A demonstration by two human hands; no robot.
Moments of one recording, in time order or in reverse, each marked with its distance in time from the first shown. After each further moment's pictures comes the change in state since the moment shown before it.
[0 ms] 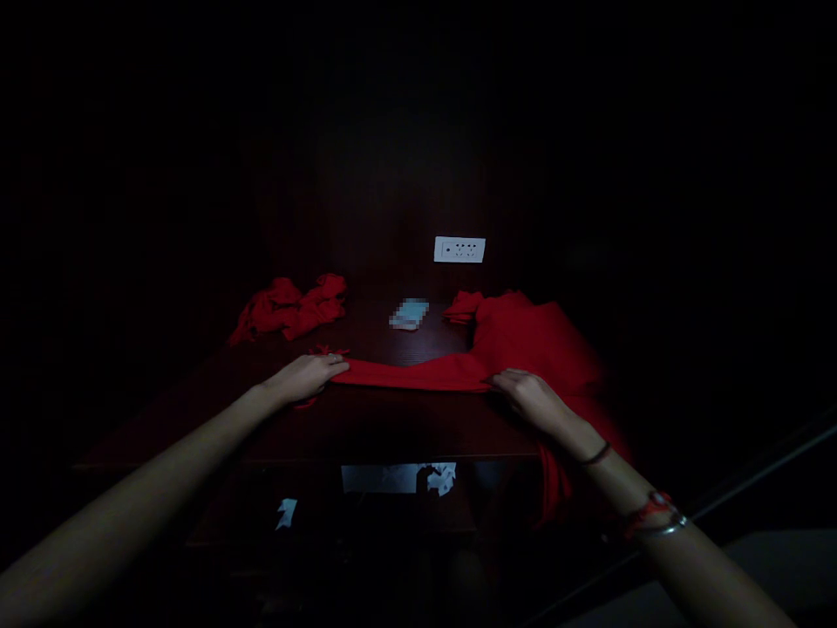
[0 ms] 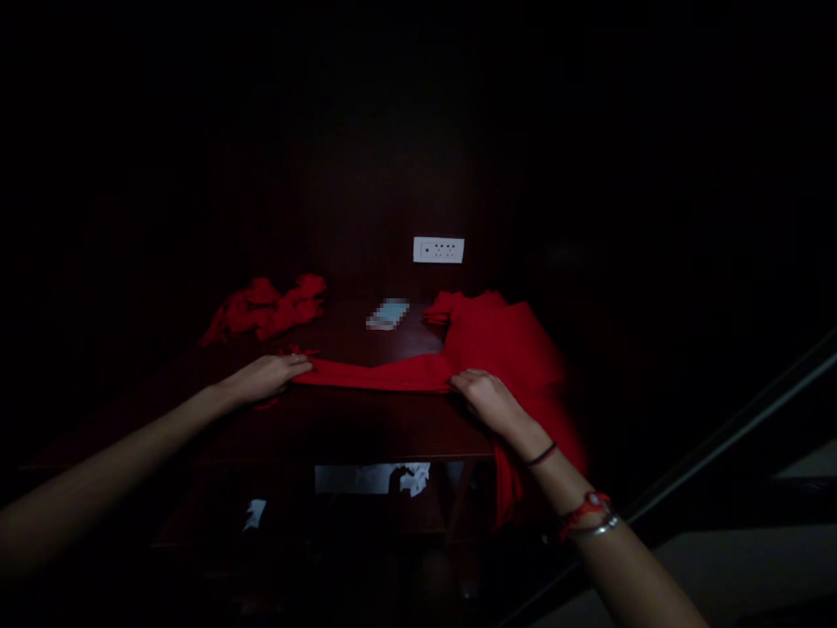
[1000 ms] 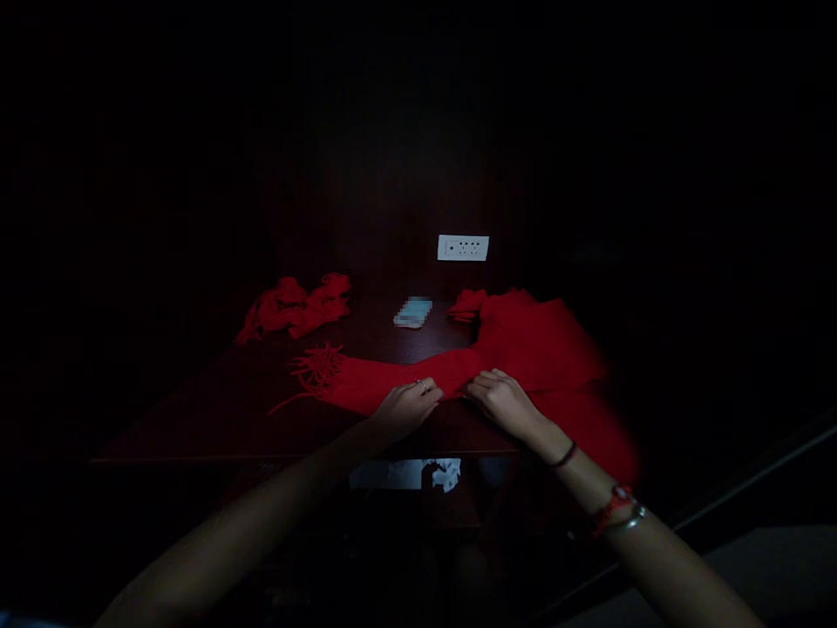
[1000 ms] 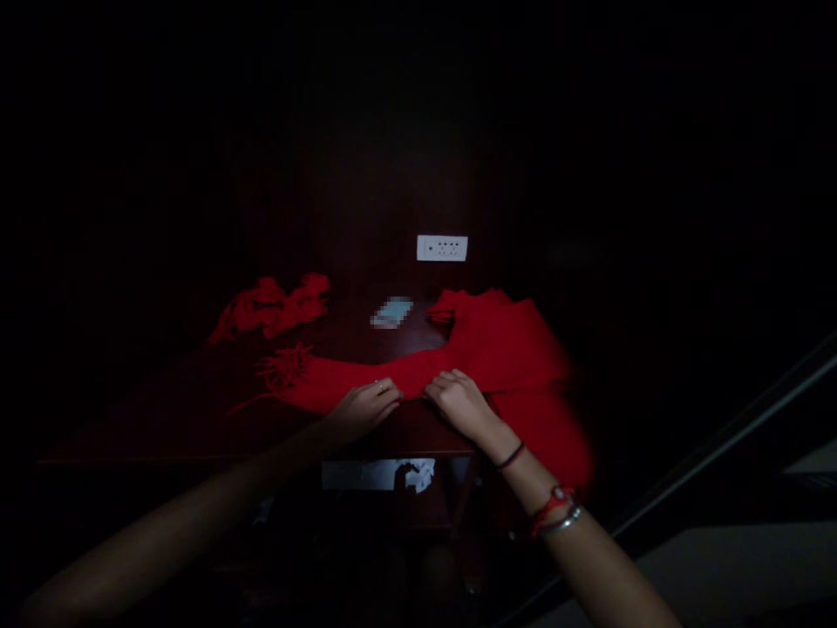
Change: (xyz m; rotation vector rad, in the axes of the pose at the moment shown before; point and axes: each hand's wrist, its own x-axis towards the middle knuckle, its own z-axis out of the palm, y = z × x) left_hand 0.048 0.146 0.019 -0.013 0.115 0.105; right_hand 0.020 -0.038 0.012 -0.083 0.048 -0.077
